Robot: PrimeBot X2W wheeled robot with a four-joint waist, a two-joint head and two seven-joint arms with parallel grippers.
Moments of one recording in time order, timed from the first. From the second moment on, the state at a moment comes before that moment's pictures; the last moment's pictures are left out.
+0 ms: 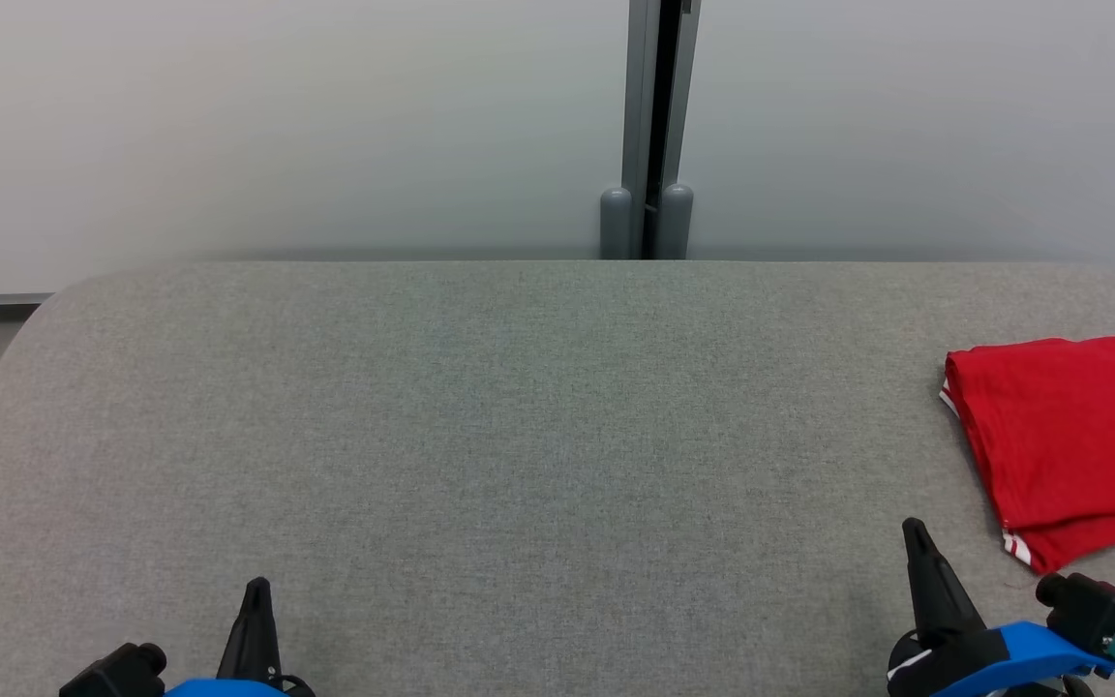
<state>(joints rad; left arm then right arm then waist) 0.06 0.12 -0.11 0.32 -0.73 -0.02 -0.14 -0.04 -0.05 -0.01 0.37 0.56 0.13 -0.15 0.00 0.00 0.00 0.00</state>
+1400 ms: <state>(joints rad) -0.03 0.09 0.01 0.28 -1.19 -0.08 -0.01 -0.07 -0.05 -0.06 0.30 1.11 0.13 -0.01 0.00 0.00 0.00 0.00</state>
